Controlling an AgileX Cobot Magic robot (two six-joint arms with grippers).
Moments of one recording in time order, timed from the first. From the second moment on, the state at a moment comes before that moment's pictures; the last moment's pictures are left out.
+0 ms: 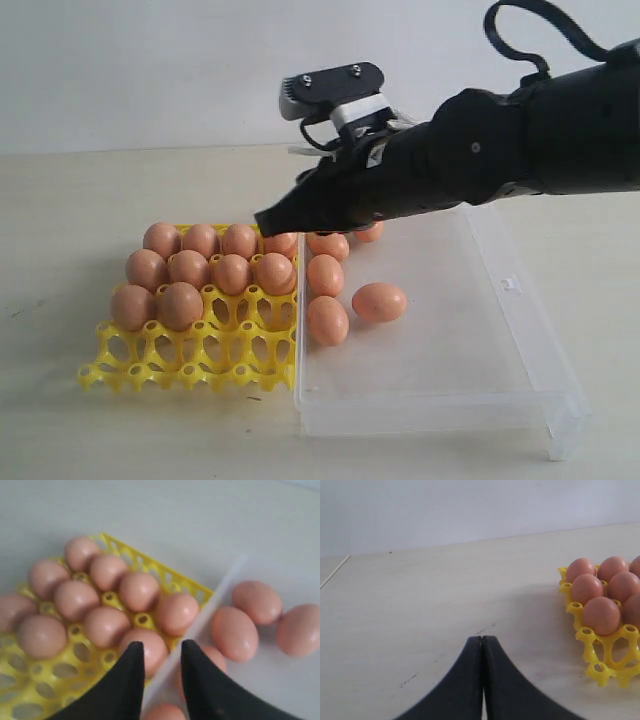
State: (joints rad) left arm -0.01 0.01 0.00 0.11 0.33 -0.03; right arm 0.66 1.73 -1.05 0.30 0.13 -0.20
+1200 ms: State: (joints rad) left arm -0.01 0.01 0.00 0.11 0.33 -0.03; right arm 0.54 2.00 -1.34 0.08 0.79 -0.67
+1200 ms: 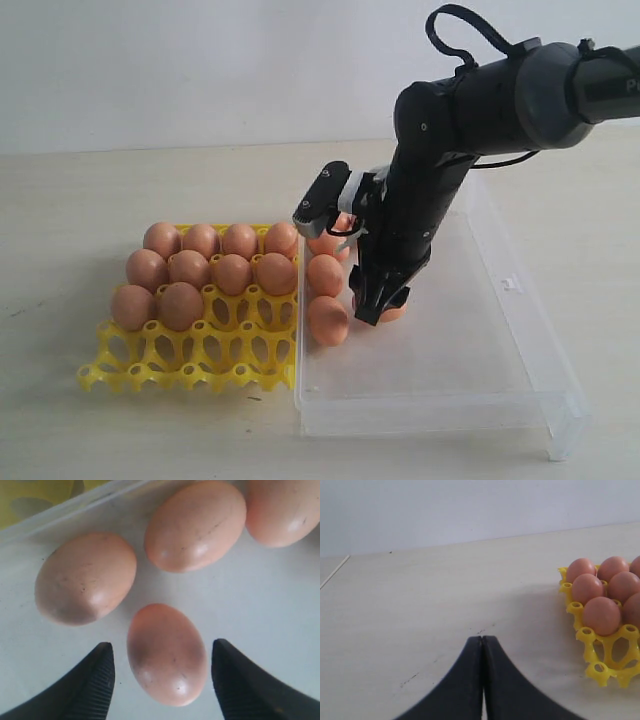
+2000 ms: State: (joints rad) left arm -0.01 0.01 0.00 0.11 0.33 -0.03; right arm 0.54 2.06 -1.34 0.11 0.70 -0.68
